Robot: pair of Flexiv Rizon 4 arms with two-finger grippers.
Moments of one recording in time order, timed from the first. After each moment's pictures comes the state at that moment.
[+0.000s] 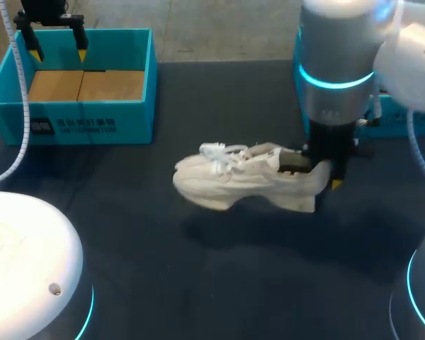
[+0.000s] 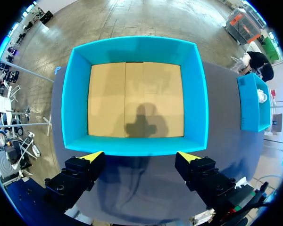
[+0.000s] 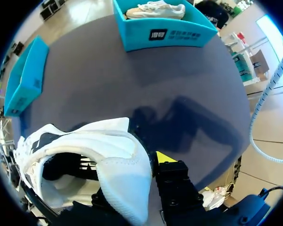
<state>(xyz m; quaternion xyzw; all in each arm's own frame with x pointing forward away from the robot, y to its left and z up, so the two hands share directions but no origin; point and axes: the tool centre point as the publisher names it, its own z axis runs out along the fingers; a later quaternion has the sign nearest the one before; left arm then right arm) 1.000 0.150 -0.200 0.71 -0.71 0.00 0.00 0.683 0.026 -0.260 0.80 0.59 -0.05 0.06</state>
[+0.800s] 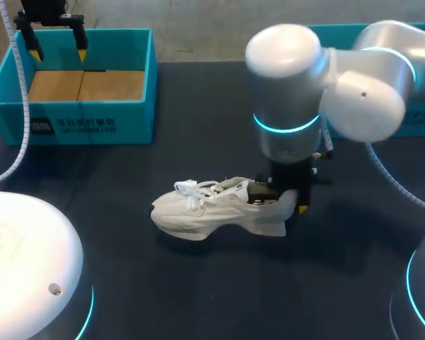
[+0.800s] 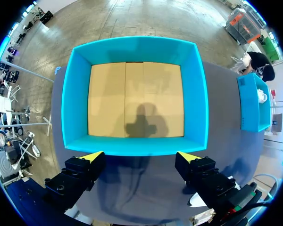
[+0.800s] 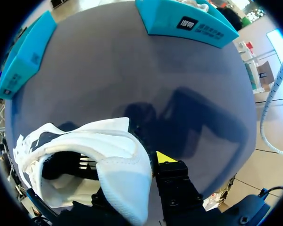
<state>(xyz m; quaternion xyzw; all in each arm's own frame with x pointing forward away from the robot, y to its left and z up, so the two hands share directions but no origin) 1.000 0.150 -0.200 0.71 -0.71 0.00 0.00 0.682 0.072 -0.330 0.78 0.62 -0.06 0.06</state>
